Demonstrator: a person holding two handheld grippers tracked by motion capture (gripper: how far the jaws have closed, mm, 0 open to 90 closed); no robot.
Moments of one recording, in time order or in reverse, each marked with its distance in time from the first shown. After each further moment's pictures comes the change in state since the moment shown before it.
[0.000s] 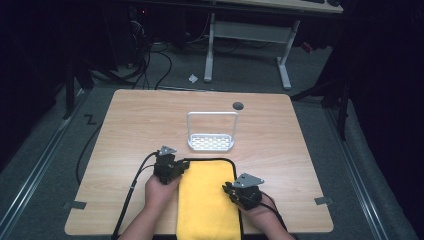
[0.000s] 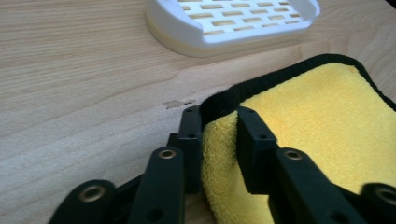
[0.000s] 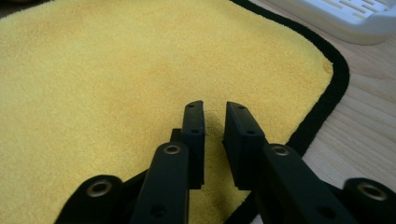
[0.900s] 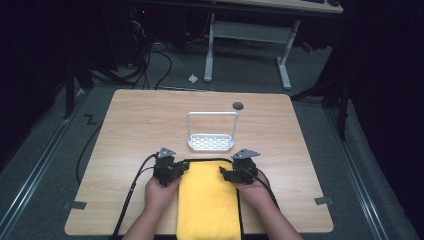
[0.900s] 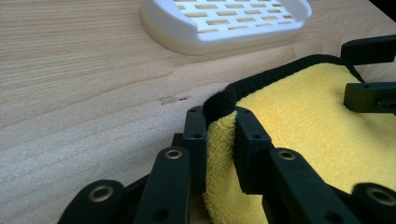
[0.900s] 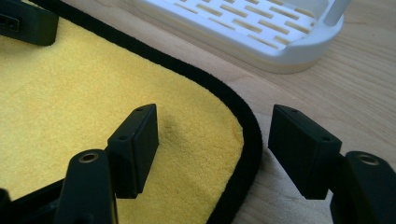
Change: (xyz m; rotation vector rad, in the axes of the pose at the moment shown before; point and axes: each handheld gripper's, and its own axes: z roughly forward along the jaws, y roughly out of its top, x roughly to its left) left arm -0.001 -0.003 -0.001 -0.010 -0.006 0.002; right arm -0.049 0.038 0.040 0.050 -0.094 0.176
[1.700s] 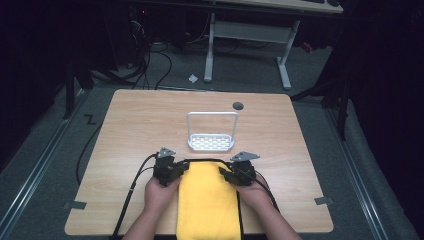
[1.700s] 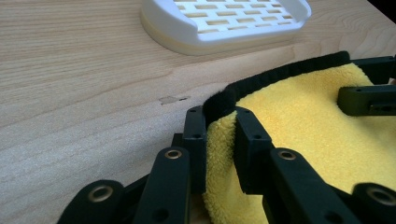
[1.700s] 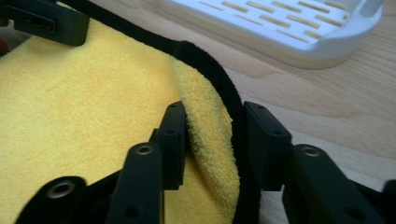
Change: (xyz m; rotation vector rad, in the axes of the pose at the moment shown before) left arm 0.000 0.000 0.000 0.000 -0.003 -0.003; right arm 0.006 -0.006 0.001 -0.019 0.069 0.017
